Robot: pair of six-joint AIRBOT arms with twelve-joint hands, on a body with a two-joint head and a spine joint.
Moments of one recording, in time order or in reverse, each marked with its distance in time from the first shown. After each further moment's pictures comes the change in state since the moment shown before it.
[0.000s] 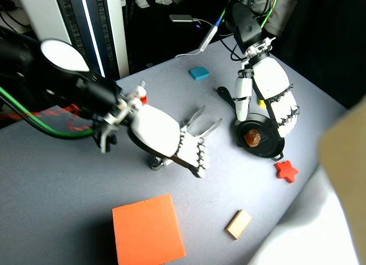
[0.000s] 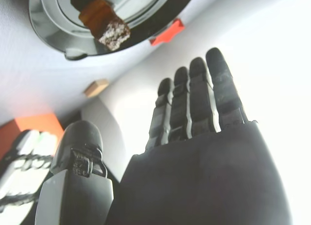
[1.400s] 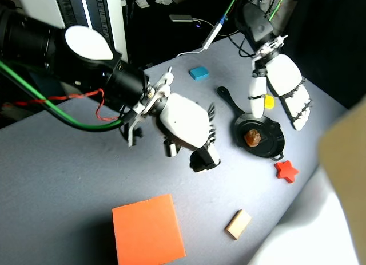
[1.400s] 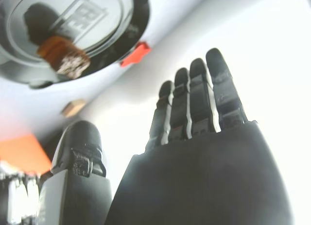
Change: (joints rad) left arm 0.057 0.031 0.047 -0.034 0.008 0.032; right arm 0.065 -0.217 0.186 0.063 0.038 -0.039
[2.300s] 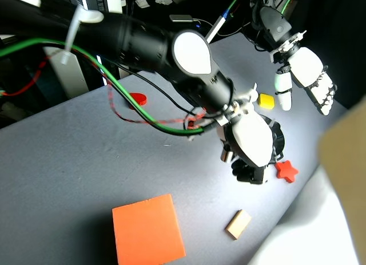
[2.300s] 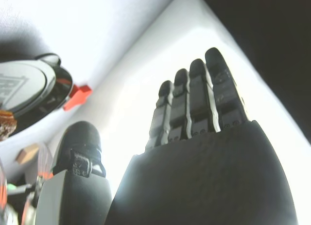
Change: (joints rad) left arm 0.093 0.040 0.139 -0.001 -0.015 -0.011; right arm 0.212 -0.321 0.311 0.648 -0.288 -0.354
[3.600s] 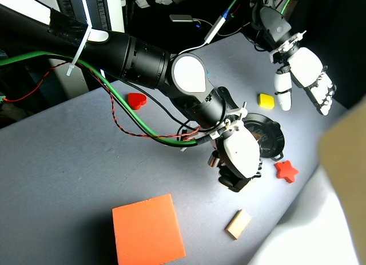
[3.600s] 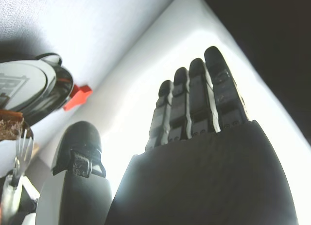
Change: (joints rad) left arm 0.024 0.000 0.010 0.000 -0.010 -0.027; right arm -0.075 -0.145 0.225 -0.003 0.038 -0.031
